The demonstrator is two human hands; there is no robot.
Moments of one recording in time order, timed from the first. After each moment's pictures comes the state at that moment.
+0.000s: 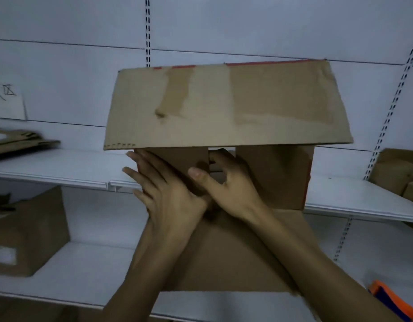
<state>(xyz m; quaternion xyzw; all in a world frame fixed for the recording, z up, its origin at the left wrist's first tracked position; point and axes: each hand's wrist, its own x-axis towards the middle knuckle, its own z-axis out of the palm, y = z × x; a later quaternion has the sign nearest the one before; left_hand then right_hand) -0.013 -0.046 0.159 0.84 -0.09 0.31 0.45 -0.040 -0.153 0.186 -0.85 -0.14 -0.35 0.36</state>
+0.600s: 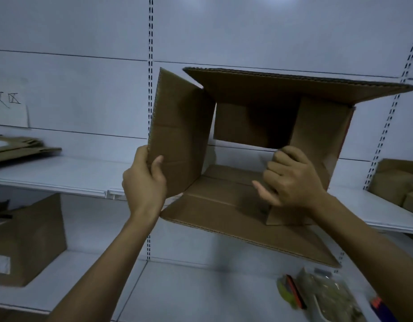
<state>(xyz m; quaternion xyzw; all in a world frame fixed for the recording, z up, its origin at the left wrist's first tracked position) 0.028 -0.013 0.185 0.72 -0.13 0.41 0.55 -0.038 -0.287 0.210 -0.69 -0.25 -0.60 -0.31</state>
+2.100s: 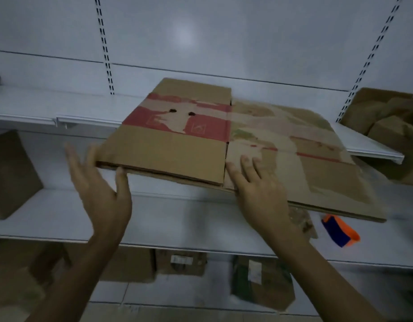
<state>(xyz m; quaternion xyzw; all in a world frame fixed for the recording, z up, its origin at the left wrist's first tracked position) -0.024 -0.015 0.030 0.77 -0.13 0.38 0.50 -0.126 -0.263 0.045 -0.91 0.05 -0.38 -0.18</state>
